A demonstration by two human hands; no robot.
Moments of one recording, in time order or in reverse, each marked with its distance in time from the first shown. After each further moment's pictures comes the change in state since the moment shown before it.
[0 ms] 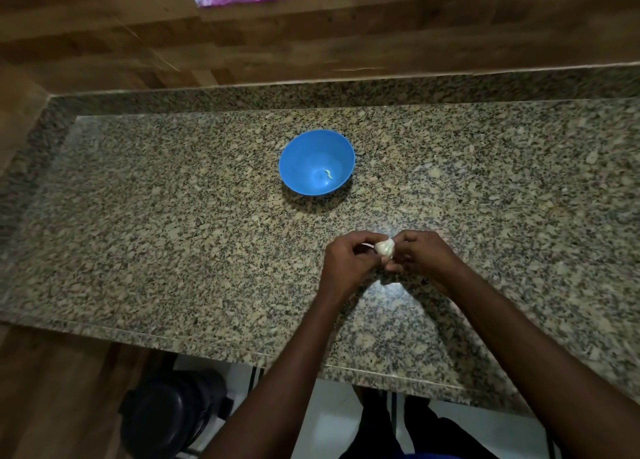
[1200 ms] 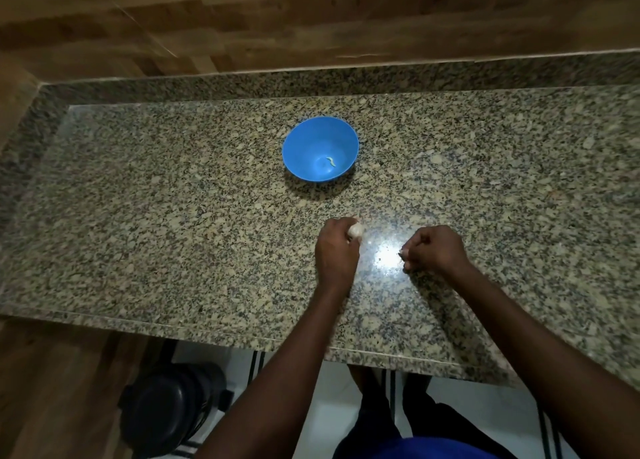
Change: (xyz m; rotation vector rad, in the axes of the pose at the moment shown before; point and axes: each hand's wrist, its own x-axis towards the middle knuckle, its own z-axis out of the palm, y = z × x) left_hand 0.001 -0.032 -0.012 0.469 0.321 0.112; right_hand -0.006 0.031 -0.008 -0.442 0.241 -0.097
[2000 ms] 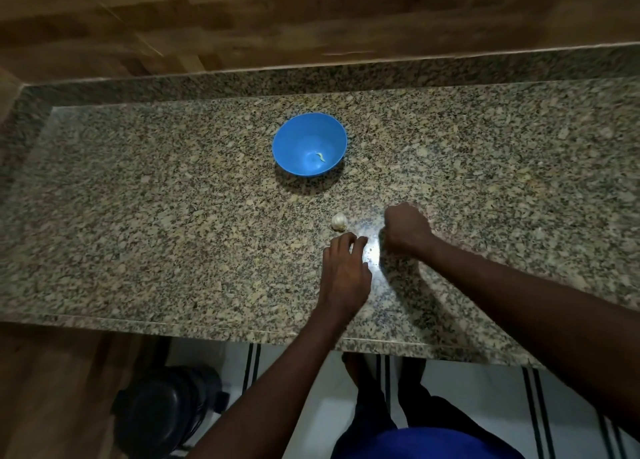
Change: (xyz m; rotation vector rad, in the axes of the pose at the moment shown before) left_hand -0.052 -0.016 0.011 0.451 -0.202 0.367; right_hand -0.001 -0.052 0.023 -1.012 0.020 -0.250
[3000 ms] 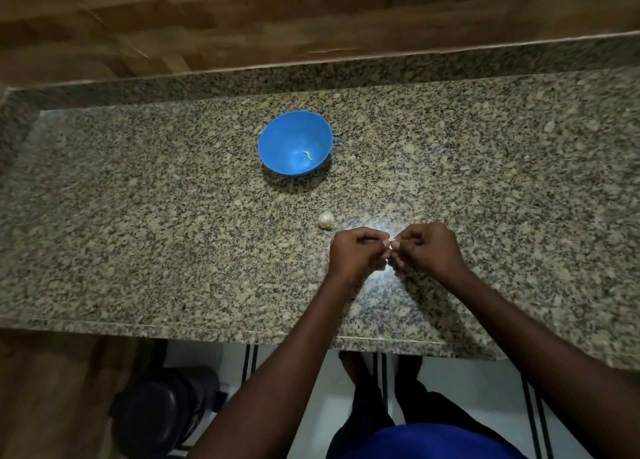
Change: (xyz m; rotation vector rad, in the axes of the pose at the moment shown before) left_hand 0.035 0.052 -0.020 -1.241 -0.216 -0.643; right_hand -0.054 0.065 0.029 0.996 0.128 0.107
